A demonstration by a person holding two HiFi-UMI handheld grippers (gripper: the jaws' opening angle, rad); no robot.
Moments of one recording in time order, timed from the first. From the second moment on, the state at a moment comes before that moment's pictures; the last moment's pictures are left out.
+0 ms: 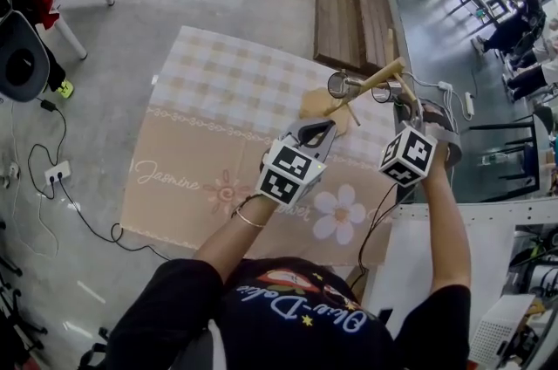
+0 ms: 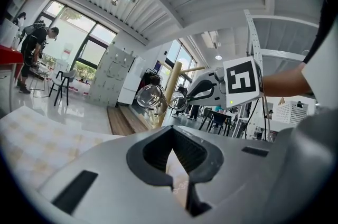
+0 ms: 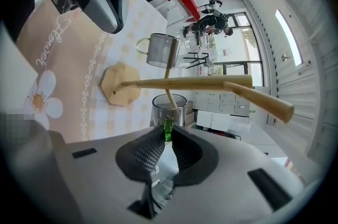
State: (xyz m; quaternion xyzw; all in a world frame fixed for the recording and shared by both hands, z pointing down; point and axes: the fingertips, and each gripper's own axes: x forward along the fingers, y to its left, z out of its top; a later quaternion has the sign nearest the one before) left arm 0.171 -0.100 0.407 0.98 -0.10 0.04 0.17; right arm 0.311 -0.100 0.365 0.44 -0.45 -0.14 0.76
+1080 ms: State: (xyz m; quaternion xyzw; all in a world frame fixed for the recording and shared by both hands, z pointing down) left arm 0.165 -0.101 0.412 0.98 -0.11 0.05 0.18; right arm 0.311 -0.099 0.369 0.44 -0.44 -0.17 0.76
